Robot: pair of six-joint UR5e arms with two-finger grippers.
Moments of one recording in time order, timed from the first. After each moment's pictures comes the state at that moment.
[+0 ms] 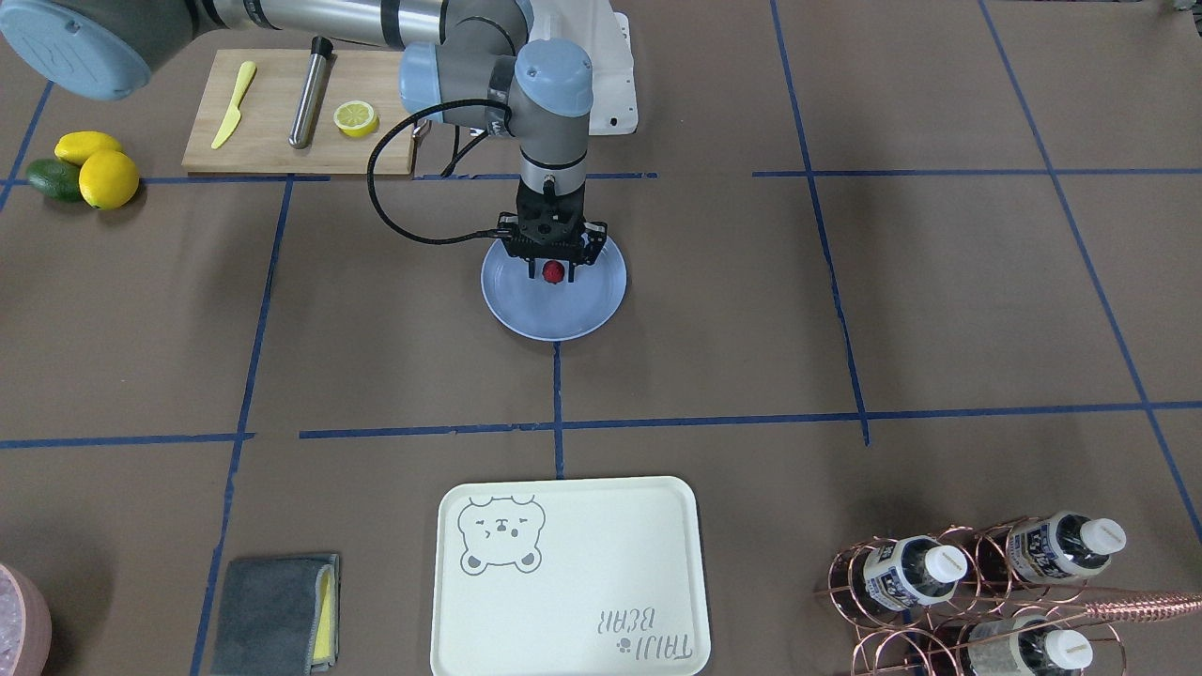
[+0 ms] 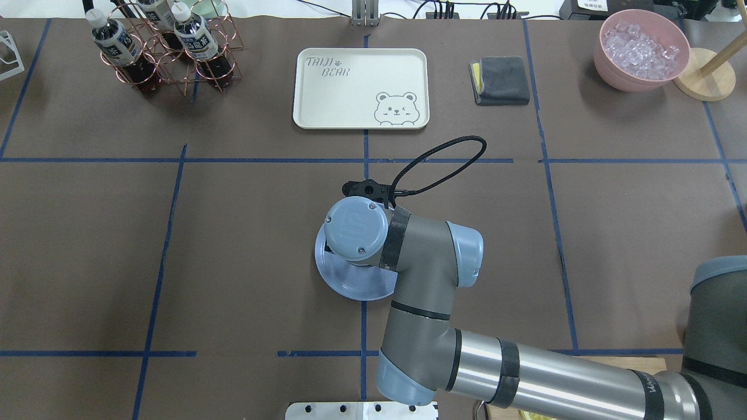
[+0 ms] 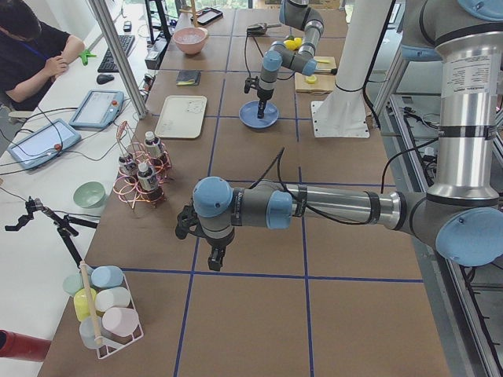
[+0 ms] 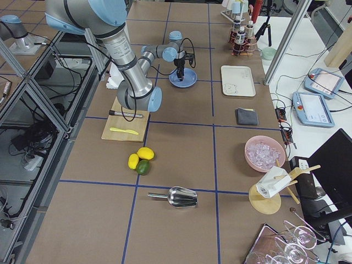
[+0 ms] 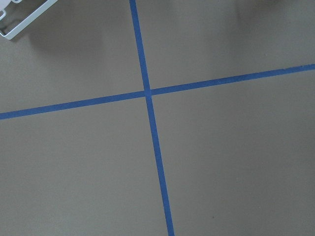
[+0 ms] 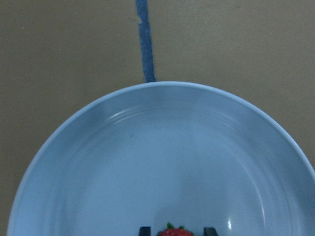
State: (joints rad) left arm -1.58 -1.52 -1.70 -1.55 -2.42 0.14; right arm 0.35 -0.77 1.53 -1.58 1.65 1.45
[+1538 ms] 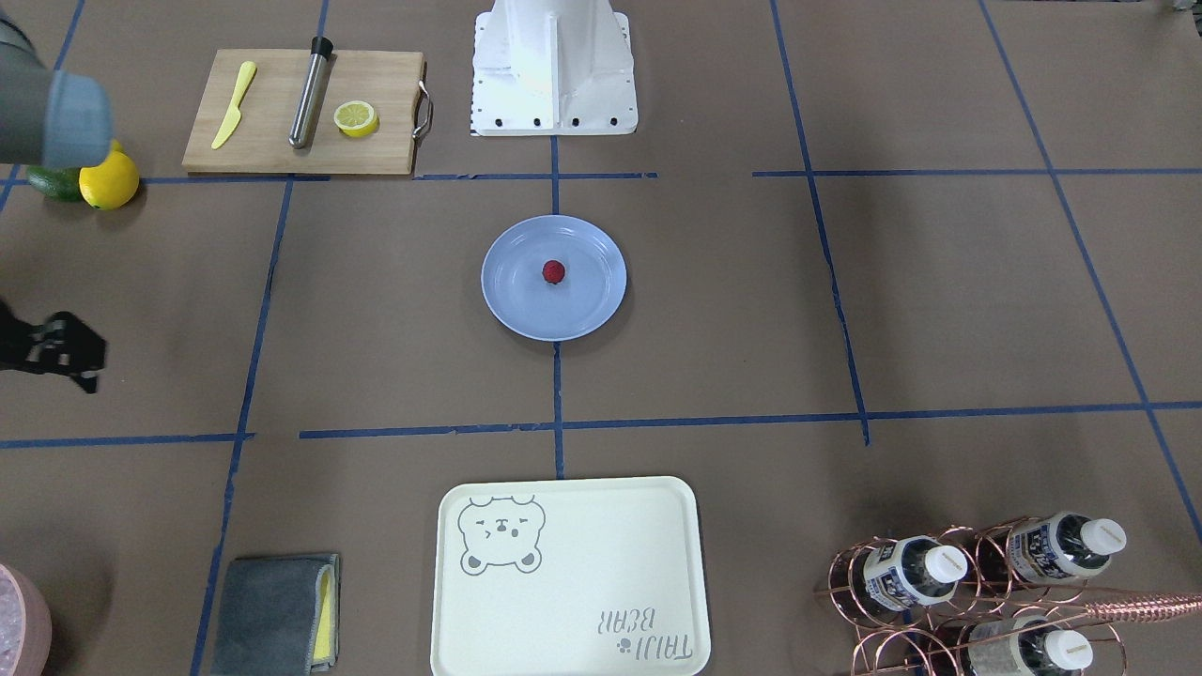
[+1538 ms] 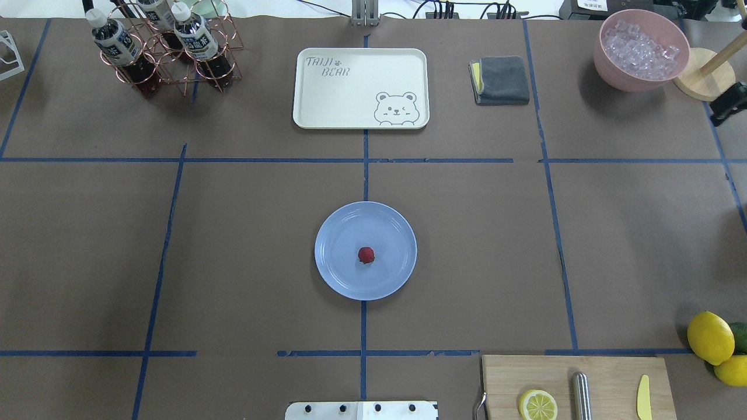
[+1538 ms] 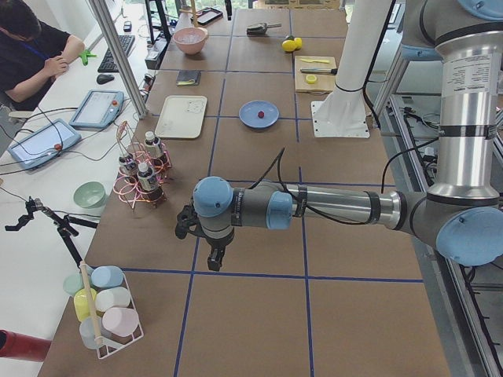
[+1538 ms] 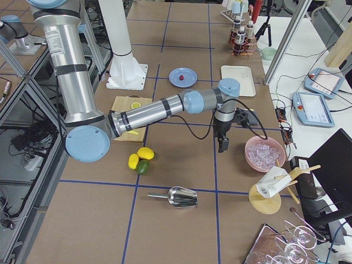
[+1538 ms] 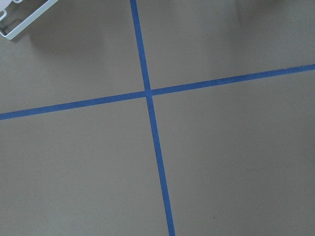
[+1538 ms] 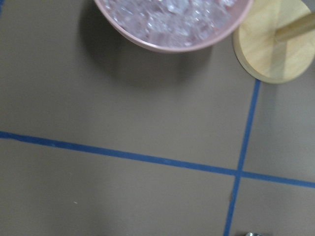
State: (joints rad) left arm -1.58 -1.52 -1.70 -1.57 -2.42 0.14; right arm 1.35 -1.41 1.71 -1.71 2.13 0.14
